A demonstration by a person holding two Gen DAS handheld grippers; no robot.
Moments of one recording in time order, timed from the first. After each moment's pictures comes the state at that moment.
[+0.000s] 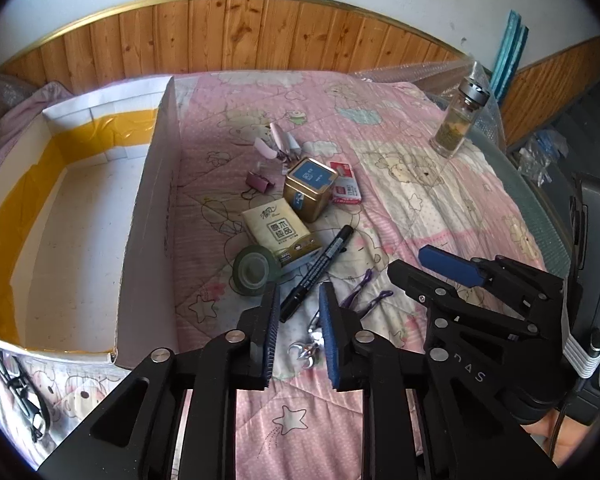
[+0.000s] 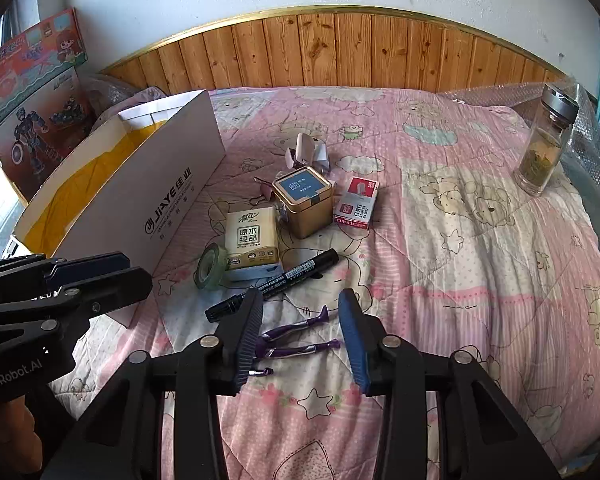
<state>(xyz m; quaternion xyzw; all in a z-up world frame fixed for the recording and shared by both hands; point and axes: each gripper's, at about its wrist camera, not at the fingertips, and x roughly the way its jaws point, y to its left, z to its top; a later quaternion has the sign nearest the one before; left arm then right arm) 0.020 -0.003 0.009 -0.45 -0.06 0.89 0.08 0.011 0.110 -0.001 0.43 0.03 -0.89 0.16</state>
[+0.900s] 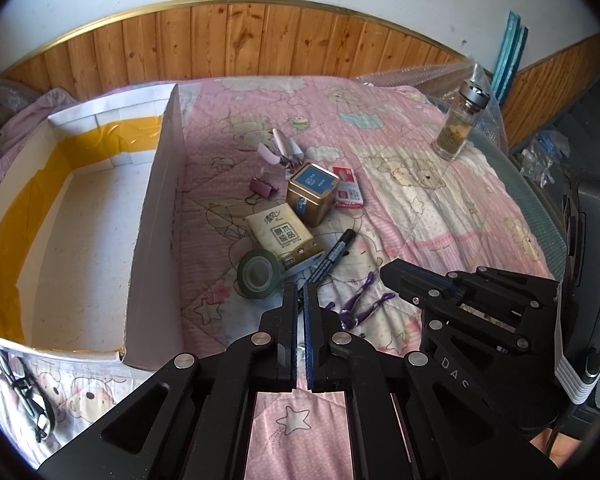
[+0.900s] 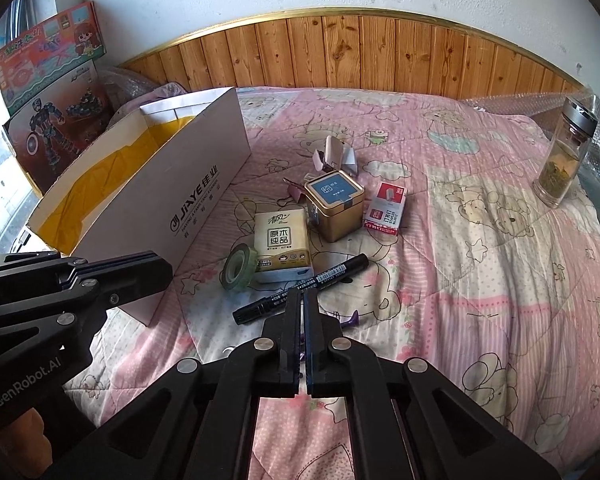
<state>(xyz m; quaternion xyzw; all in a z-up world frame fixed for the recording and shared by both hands) 0.022 -0.003 0.011 -0.45 -0.05 0.89 0.07 0.014 0.093 0.000 0.42 0.04 -0.88 0.19</state>
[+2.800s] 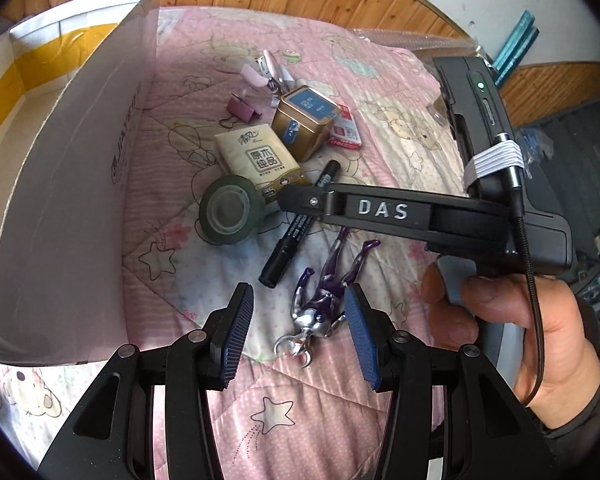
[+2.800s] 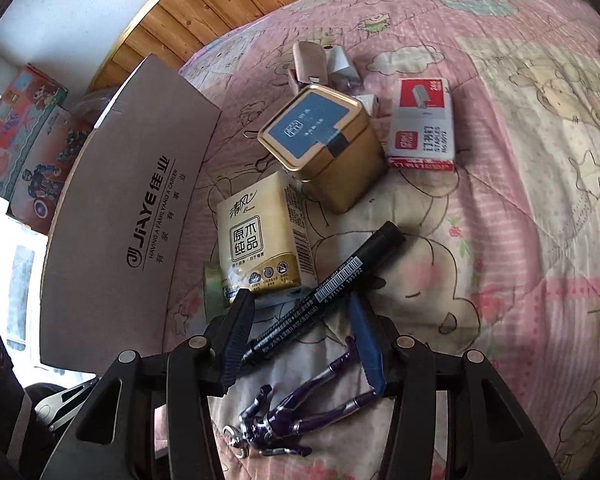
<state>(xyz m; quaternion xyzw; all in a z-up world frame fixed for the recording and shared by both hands) 0.007 -0.009 -0.054 -0.52 -0.12 0.84 0.12 -0.090 0.089 -0.086 0.56 -0.11 -0.78 0.24</state>
